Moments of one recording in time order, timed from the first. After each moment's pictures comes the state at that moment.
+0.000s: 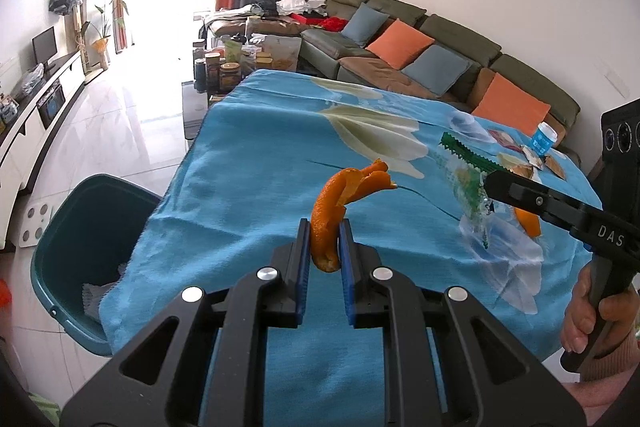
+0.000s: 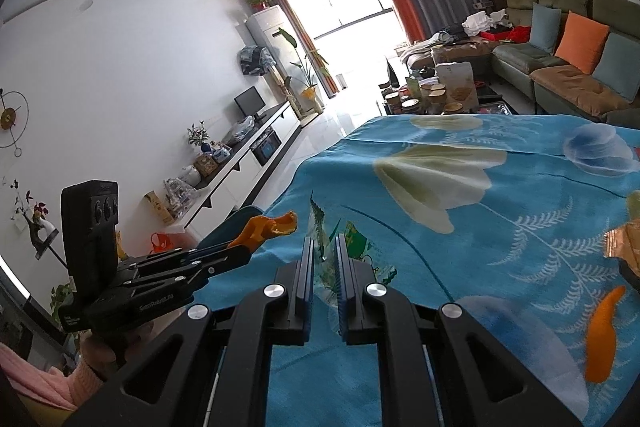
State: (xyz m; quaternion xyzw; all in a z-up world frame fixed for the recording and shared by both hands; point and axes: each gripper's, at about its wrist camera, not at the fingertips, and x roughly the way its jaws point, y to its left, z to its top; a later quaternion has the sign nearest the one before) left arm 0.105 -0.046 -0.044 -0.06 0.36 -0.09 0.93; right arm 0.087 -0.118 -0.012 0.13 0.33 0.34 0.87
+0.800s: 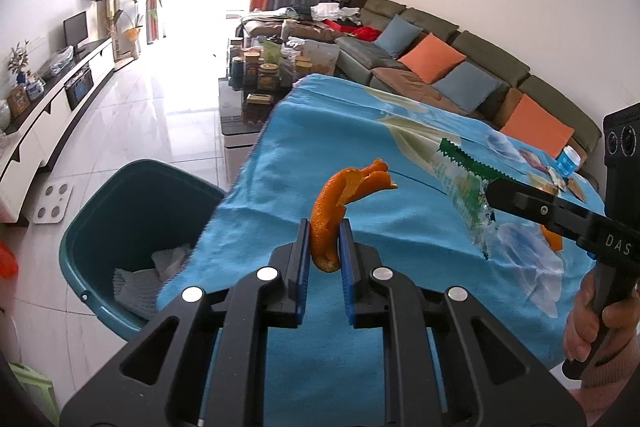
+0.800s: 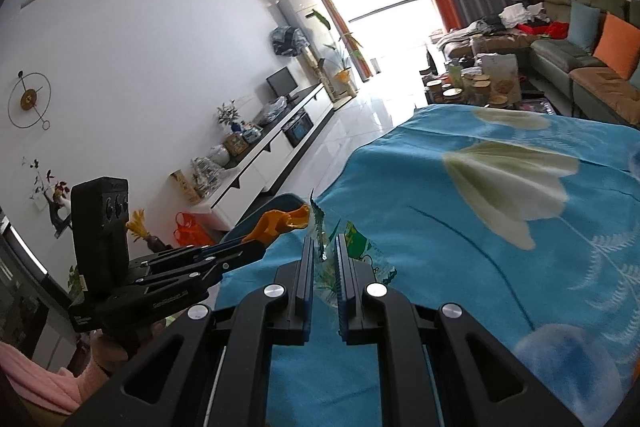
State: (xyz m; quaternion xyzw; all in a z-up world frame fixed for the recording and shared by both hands) left arm 0.091 0.009 -0.044 -0.09 0.35 -0.03 0.93; right arm 0.103 -0.056 -0.011 0.11 0.34 0.40 0.84
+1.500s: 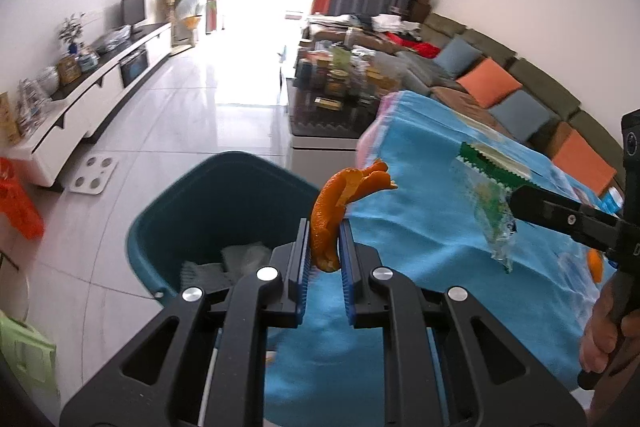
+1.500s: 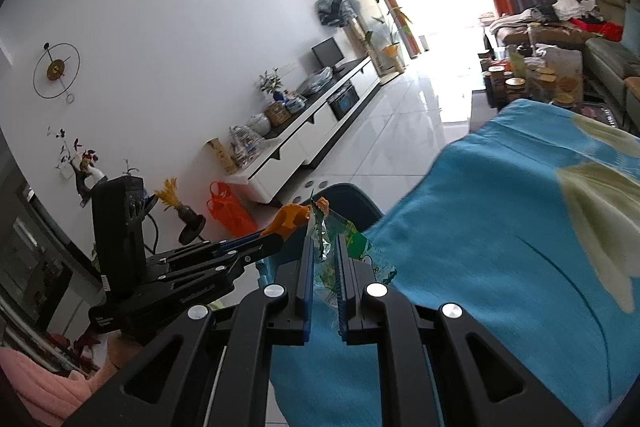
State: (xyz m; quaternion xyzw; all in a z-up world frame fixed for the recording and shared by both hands) left arm 0.079 0.092 -0.050 -0.12 0.35 0.07 0.93; right arm 0.132 0.035 -0.006 0.08 0.37 0.48 0.79
